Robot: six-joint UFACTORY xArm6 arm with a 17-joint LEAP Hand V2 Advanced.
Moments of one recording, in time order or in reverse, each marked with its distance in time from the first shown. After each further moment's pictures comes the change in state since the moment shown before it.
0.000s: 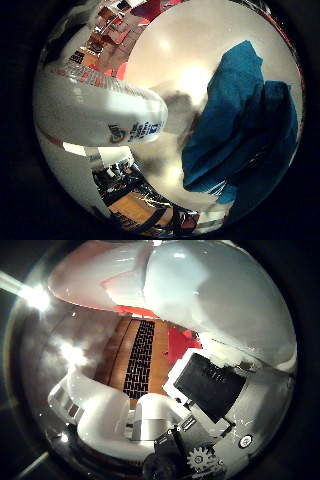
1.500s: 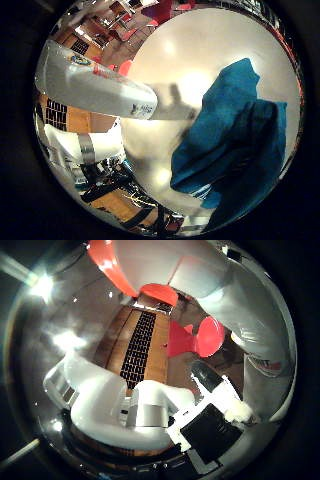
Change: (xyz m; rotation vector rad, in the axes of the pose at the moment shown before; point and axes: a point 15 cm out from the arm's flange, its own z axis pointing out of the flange) arm -0.017 0.011 -0.021 -0.035 0.043 -0.177
